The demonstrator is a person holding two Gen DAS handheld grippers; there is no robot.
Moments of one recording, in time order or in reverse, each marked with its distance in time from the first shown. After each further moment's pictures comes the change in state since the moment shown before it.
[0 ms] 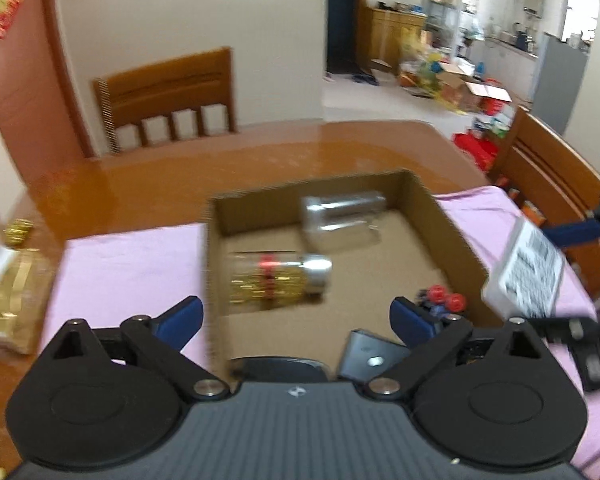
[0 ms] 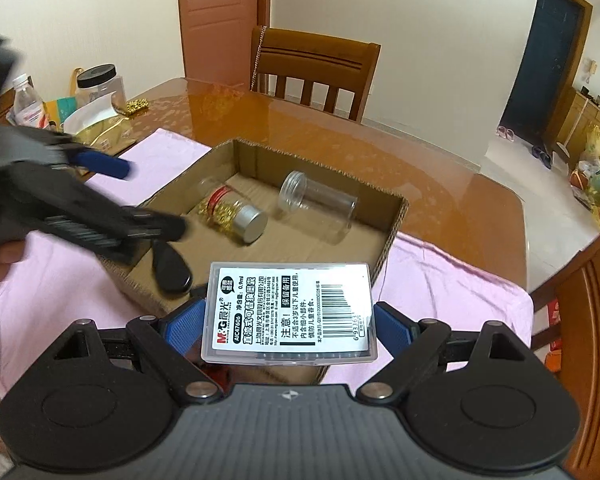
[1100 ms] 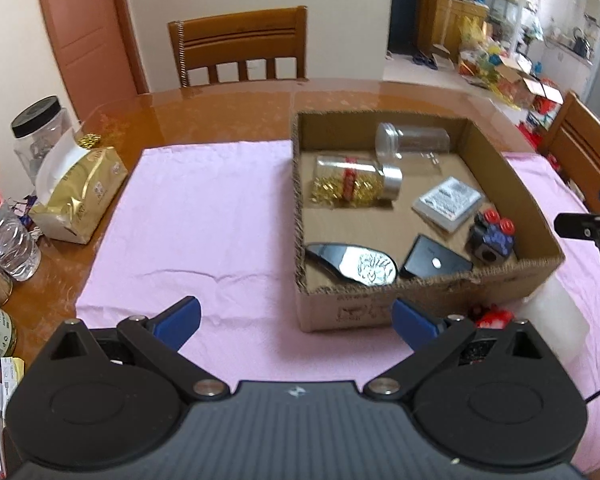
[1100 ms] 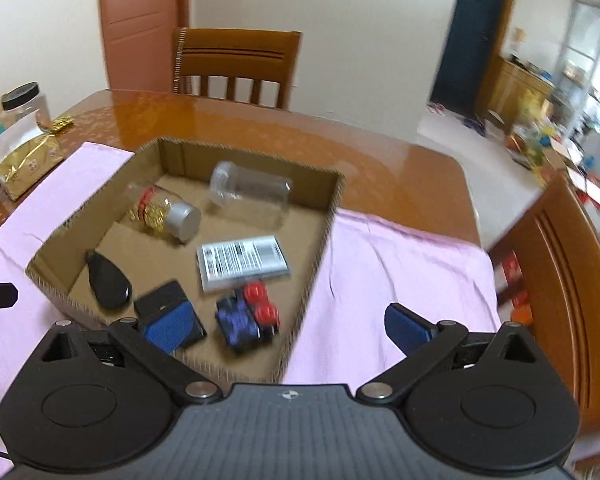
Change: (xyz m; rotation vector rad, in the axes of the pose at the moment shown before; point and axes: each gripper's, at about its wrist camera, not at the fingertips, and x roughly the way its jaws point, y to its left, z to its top) left arm -0.025 0.027 -0.074 -0.113 0.104 0.107; right arm 0.018 -0.005 -0.015 0.156 -0.002 -0.192
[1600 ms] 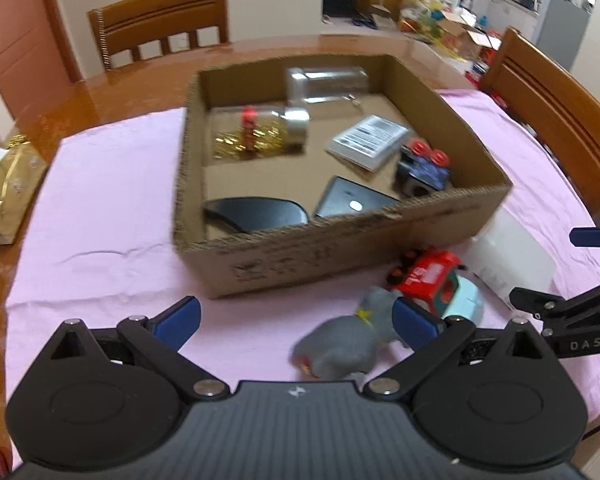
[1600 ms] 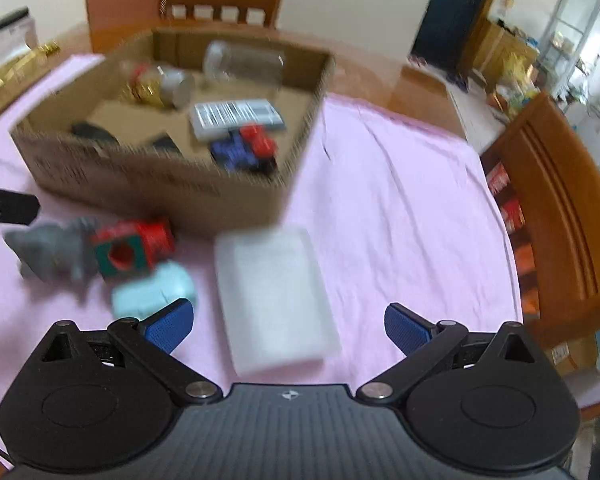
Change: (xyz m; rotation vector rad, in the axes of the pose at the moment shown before) left arm 0.022 -0.052 -0.019 0.134 0.088 -0.135; right arm 0.008 0.018 -0.097 -0.005 0.148 -0.082
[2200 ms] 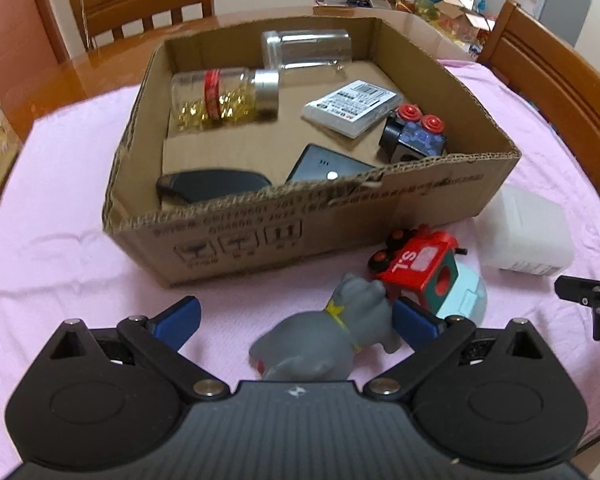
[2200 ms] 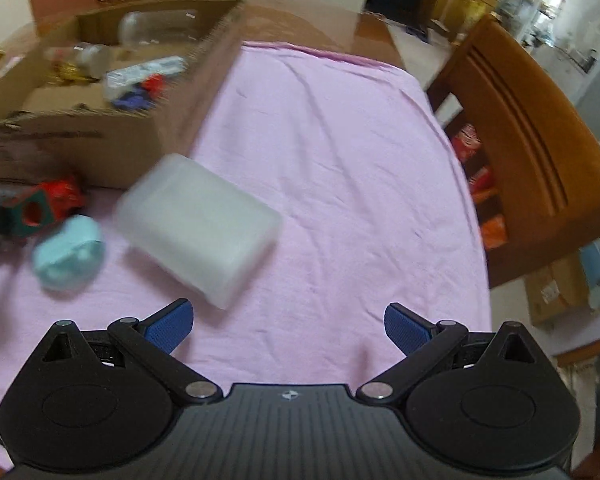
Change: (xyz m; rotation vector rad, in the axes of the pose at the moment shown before) left arm 0.036 -0.016 -0.006 -0.021 0.055 -0.019; right arm 0.014 -0.053 -0.031 0.132 0.100 -0.055
